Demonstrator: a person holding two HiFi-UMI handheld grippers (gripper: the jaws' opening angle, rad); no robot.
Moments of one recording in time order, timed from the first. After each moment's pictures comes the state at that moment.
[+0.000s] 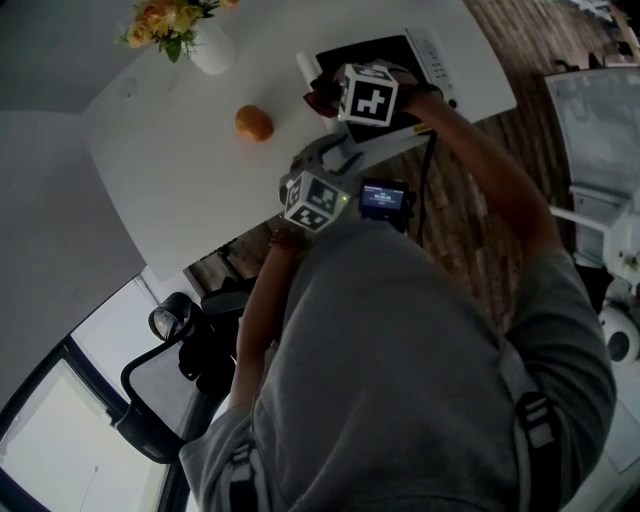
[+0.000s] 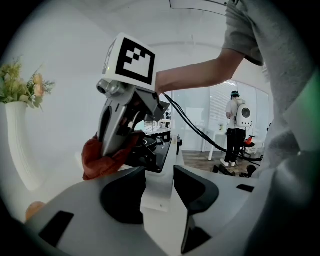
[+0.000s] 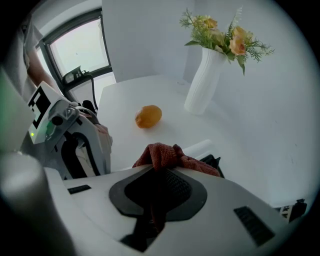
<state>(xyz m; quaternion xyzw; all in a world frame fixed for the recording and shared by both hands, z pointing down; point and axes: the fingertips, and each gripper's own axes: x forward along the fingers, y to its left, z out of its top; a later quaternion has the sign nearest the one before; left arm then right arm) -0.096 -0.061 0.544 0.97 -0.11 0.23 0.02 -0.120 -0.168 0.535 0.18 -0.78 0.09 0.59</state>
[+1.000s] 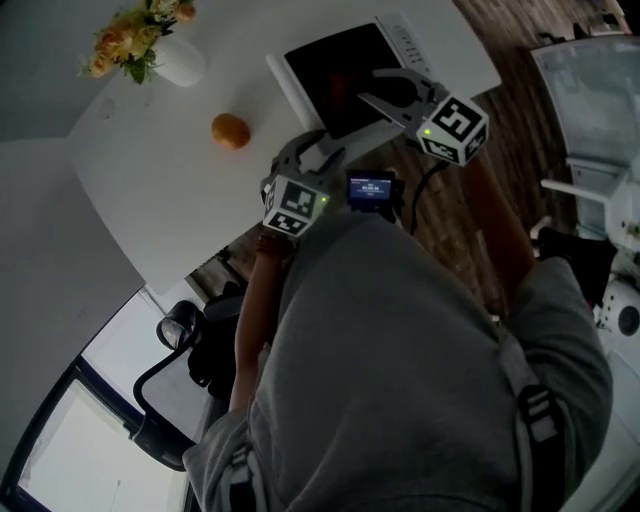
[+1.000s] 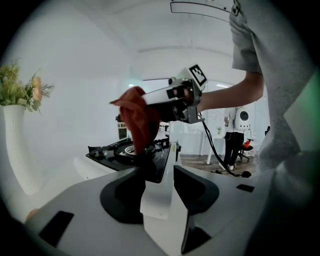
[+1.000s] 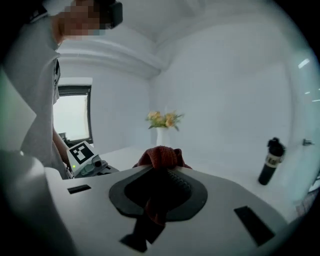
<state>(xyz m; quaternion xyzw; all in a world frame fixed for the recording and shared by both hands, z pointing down) -0.096 -0.063 0.528 0.97 -0.10 0.21 0.02 -0.051 -0.124 0.409 0.39 -0.90 0.09 0.18</state>
